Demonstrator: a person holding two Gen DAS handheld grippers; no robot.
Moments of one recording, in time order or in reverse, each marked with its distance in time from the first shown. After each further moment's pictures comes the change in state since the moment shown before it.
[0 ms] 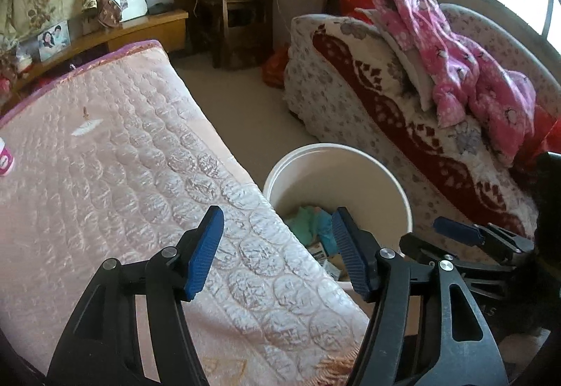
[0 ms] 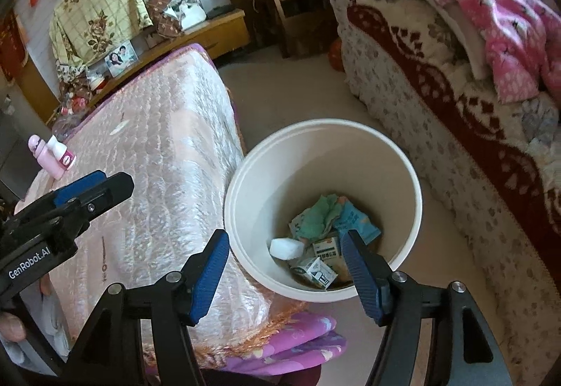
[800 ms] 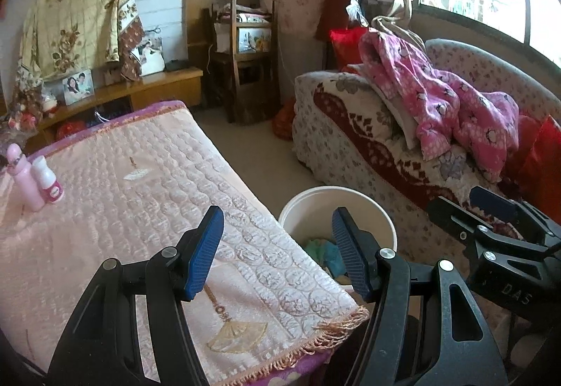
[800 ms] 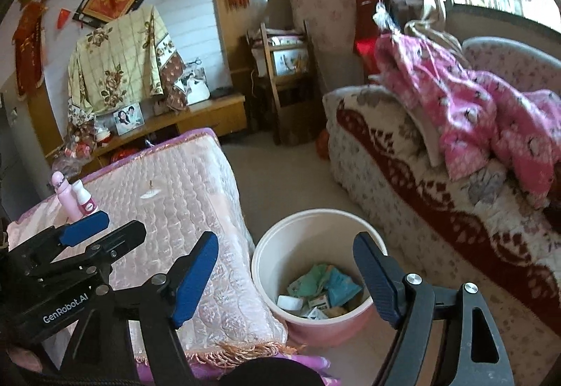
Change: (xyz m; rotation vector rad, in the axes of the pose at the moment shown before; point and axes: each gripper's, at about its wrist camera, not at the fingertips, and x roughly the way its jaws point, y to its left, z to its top) left arm -0.121 -0.008 -0.018 0.056 -0.227 0.065; right arm -0.128 0.066 -0.013 -0.053 -0.349 -0.100
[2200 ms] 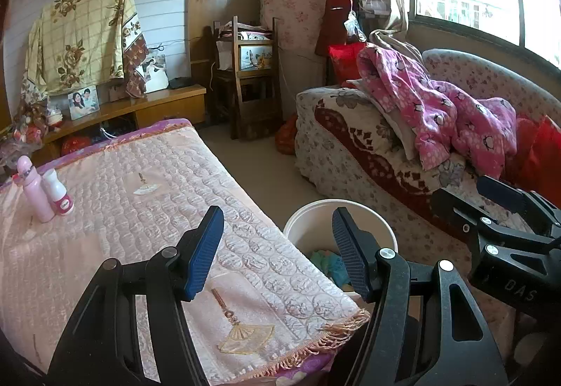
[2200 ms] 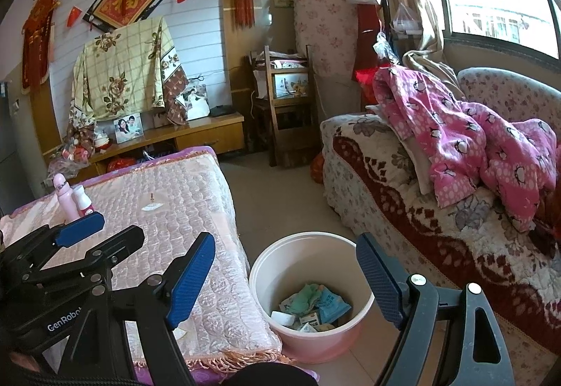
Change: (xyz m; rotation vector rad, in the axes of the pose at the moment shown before) left arm -0.021 0.001 0.000 0.021 -0.065 0.017; right arm -0.024 0.014 0.002 -0.047 -0.085 -0.031
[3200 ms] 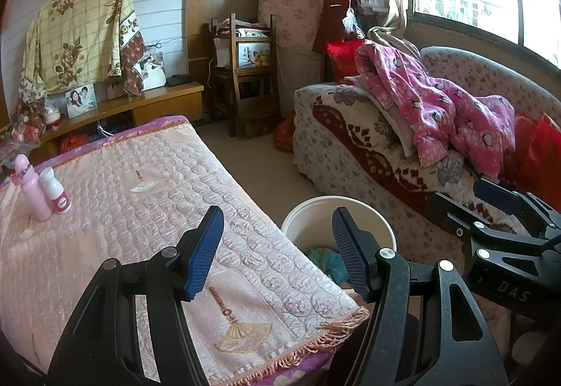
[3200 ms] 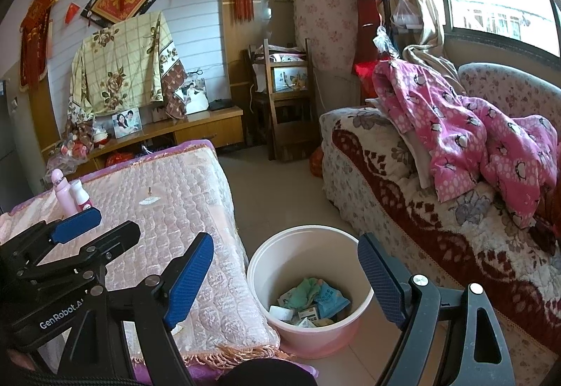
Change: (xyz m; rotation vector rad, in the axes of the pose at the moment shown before) left arm 0.003 0.000 -0.004 -0.002 0.008 -0.008; right arm 0.007 -0.008 -0.010 0.005 0.023 -0.003
